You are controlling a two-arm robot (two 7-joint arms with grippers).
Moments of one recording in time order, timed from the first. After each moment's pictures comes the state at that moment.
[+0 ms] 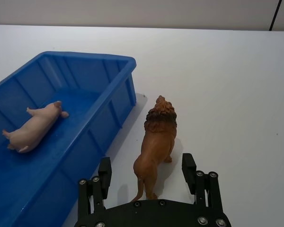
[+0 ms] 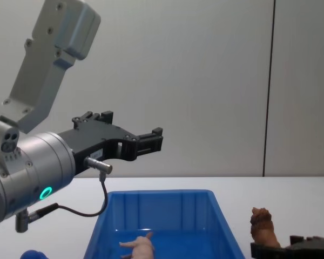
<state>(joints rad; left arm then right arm) -0.24 0.38 0.45 -1.63 -0.20 0.01 -0.01 0.08 0.29 -0.27 -1.54 0.35 0.31 0.24</state>
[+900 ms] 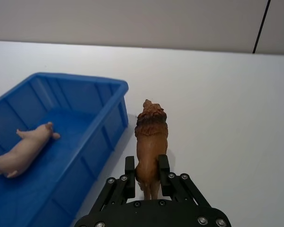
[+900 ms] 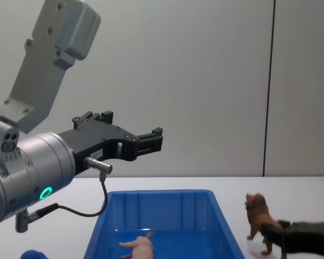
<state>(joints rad) -0.24 0.38 0.45 -1.63 -0.20 0.01 -0.01 0.11 0.26 -0.28 -1.52 0.33 0.26 0.19</state>
